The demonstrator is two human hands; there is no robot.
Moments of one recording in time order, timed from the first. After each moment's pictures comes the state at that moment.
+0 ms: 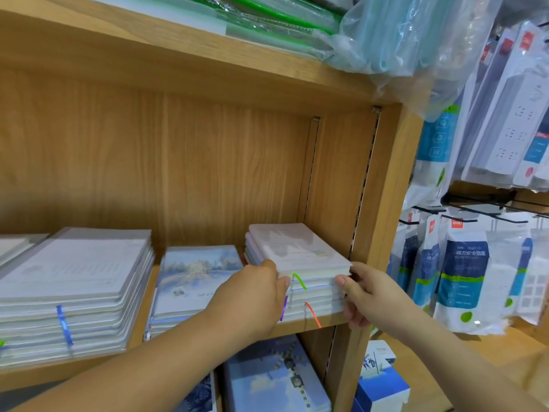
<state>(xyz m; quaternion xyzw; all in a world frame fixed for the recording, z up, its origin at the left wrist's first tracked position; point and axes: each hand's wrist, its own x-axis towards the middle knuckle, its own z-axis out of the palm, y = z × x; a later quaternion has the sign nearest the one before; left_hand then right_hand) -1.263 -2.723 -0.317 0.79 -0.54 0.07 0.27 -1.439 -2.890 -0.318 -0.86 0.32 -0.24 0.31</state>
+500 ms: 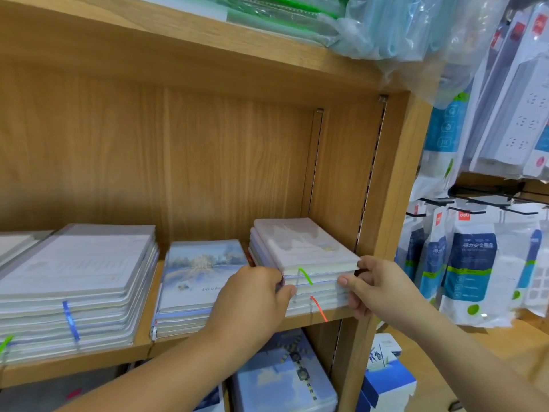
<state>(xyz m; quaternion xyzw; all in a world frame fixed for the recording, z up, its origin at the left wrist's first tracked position) -1.266 -2.716 -0.335 0.76 -0.52 0.08 0.38 -1.435 -2.893 -0.323 -0.83 0.33 -0.27 0.35</state>
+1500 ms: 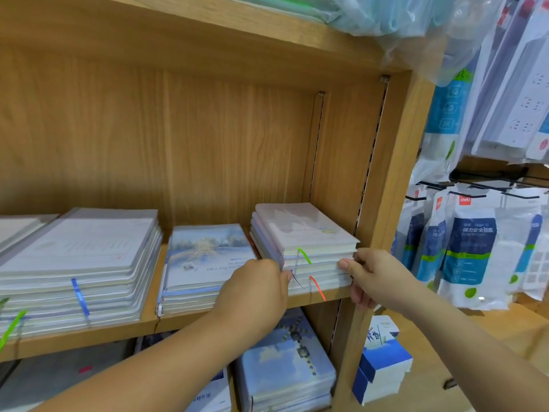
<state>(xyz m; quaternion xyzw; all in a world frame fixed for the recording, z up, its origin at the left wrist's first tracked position) -1.274 -2.715 -0.344 0.81 -0.51 0.07 0.29 -1.439 -2.891 -0.325 -0.87 0.35 -0.19 0.29</state>
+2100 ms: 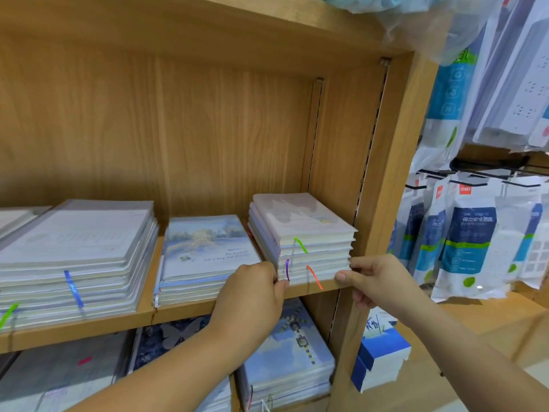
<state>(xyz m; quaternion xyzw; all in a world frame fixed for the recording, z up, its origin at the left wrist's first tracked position) -1.276 -2.711 -0.372 0.80 -0.49 0.07 0.34 -1.445 -2.898 -0.359 -0.81 0.37 -0.26 0.38</state>
